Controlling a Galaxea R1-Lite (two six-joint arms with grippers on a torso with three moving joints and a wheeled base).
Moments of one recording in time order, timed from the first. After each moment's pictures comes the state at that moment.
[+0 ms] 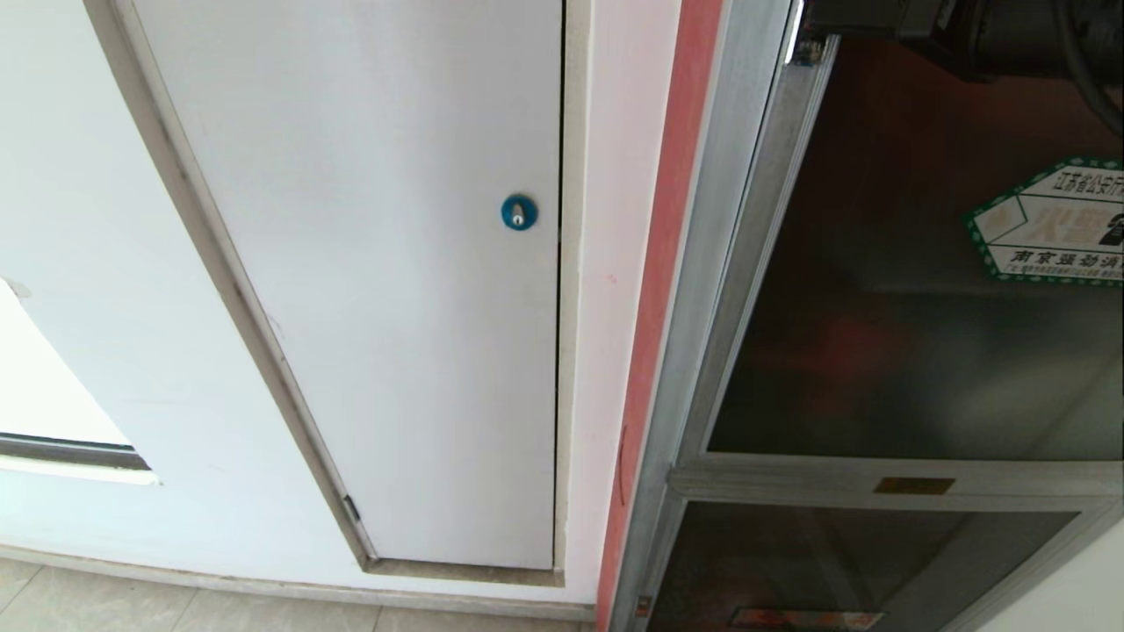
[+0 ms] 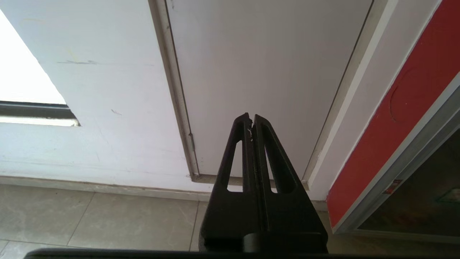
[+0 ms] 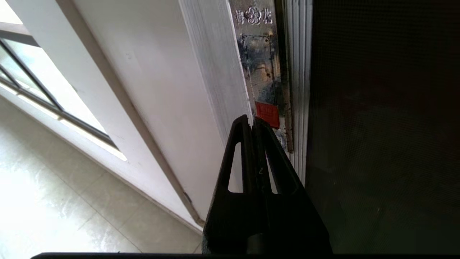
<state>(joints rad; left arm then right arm) 0.00 0.00 0.00 0.00 0.00 -0.02 0.42 1.56 -1.76 0.13 0.10 0.16</state>
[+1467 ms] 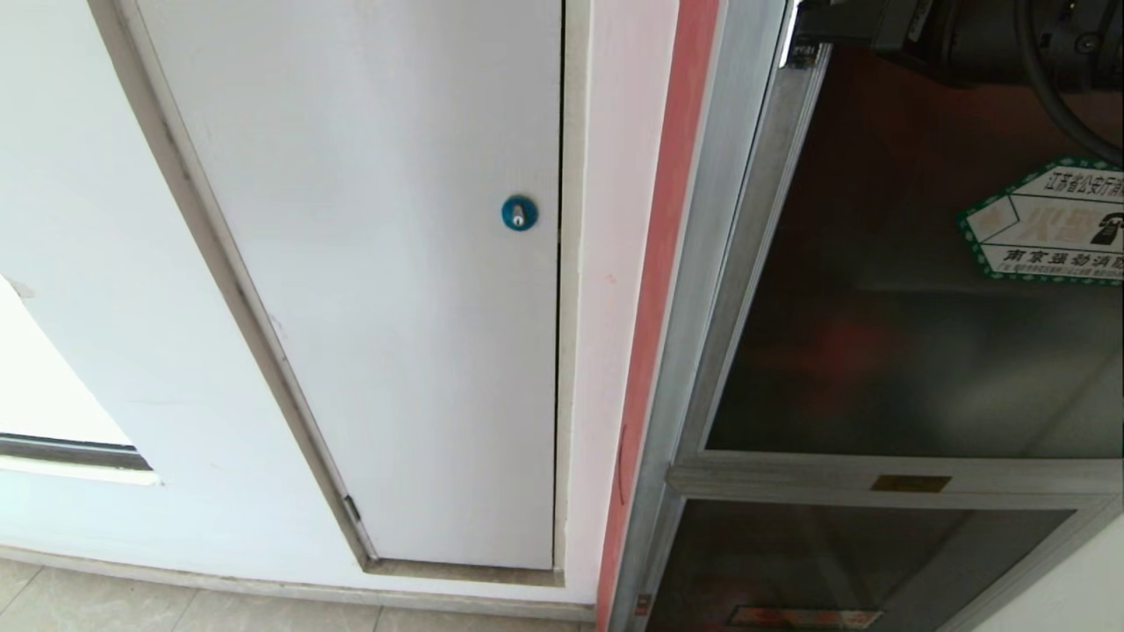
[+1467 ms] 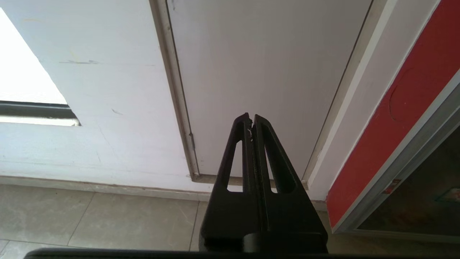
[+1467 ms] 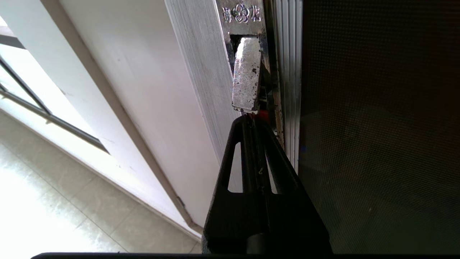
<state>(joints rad) 0.00 0.00 0.00 0.00 0.00 -0.02 0.38 1.60 -1.78 0.13 0.06 0.16</state>
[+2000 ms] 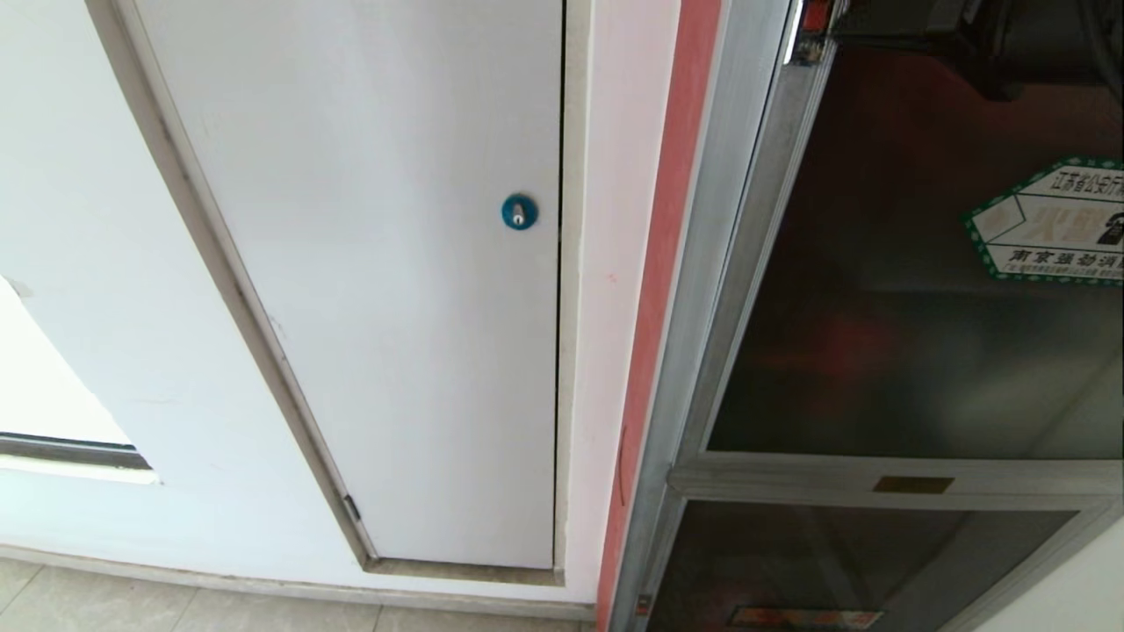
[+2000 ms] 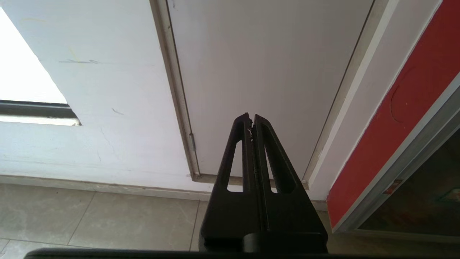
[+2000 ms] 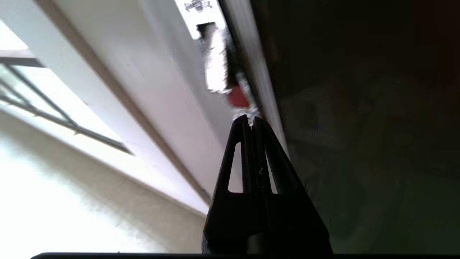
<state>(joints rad) 0.00 0.00 0.00 0.00 0.00 -0.02 0.38 1.53 -1.75 0.19 0.10 0.29</state>
